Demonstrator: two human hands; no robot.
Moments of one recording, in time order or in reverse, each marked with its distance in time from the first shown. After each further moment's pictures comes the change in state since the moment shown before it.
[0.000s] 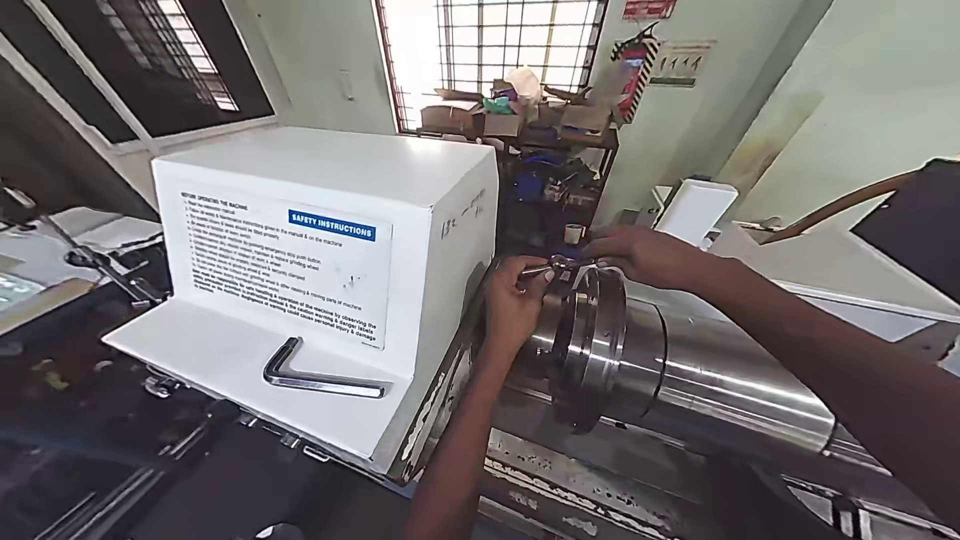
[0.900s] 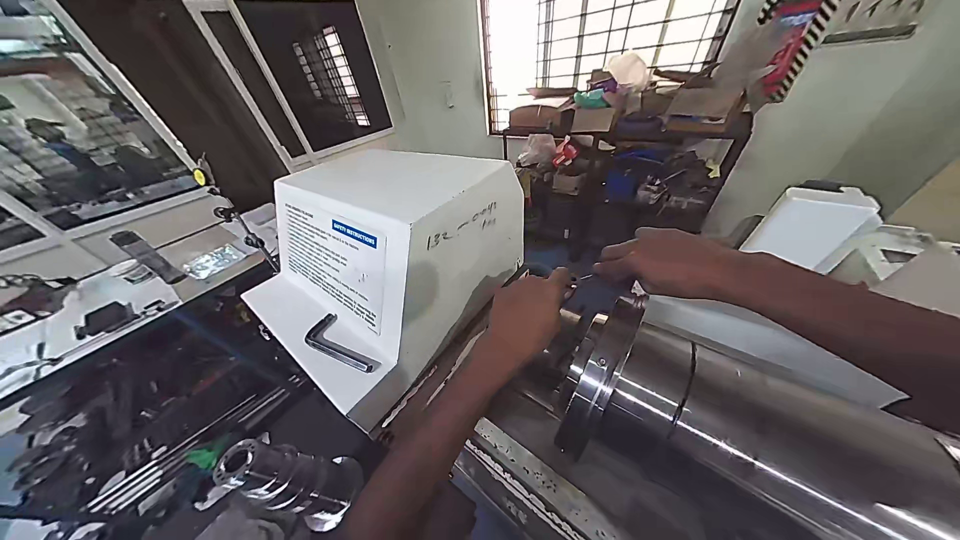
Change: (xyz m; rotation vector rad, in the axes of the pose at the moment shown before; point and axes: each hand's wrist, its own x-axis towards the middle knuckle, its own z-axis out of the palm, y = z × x) left_hand 0.024 0.078 0.019 1.082 -0.472 -0.286; right_hand 0.031 0.033 -0.007 -0.288 -0.116 -0.404
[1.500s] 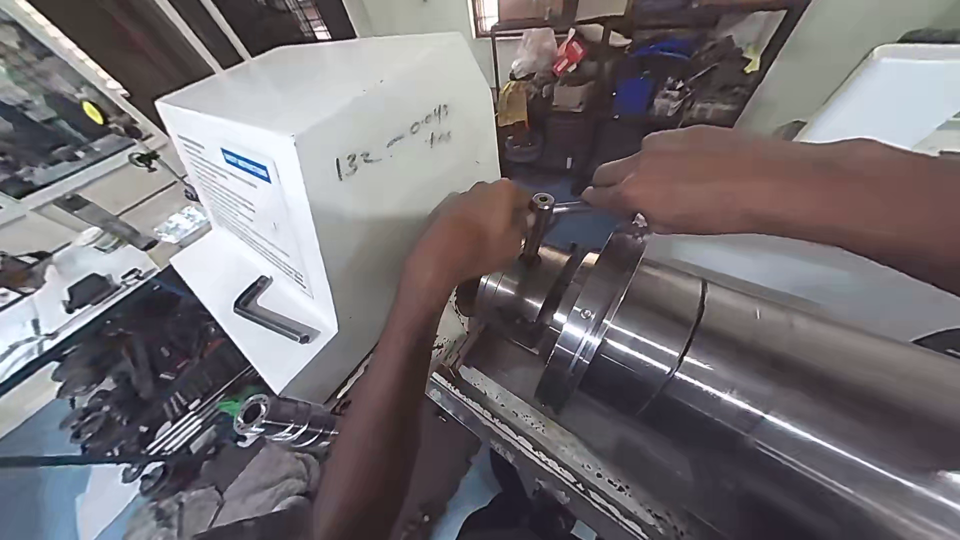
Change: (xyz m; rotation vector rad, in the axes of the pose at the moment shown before) left_hand 0.033 -0.033 -0.017 -0.101 -0.145 0.167; right_hand -0.001 -0.016 -0.011 -0.084 -0.104 0.017
